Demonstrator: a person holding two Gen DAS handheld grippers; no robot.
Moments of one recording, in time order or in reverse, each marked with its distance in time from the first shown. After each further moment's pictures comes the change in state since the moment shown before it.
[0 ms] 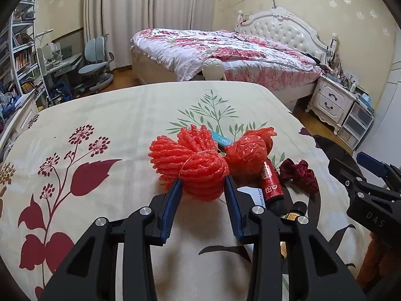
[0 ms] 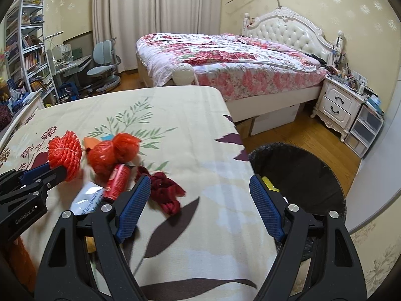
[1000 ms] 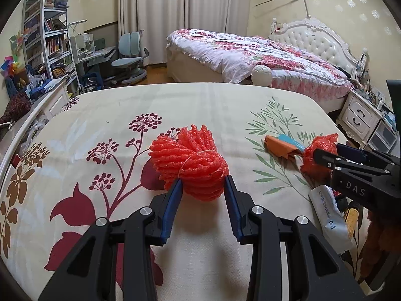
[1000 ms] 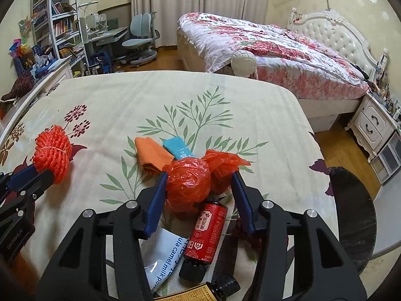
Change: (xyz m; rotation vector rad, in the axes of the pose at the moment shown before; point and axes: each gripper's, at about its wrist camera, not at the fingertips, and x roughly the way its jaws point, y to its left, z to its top) left arm -0.008 0.077 -0.011 -0.101 -0.017 0.142; right arm 0.053 0.097 0.032 -0.160 0.107 0.143
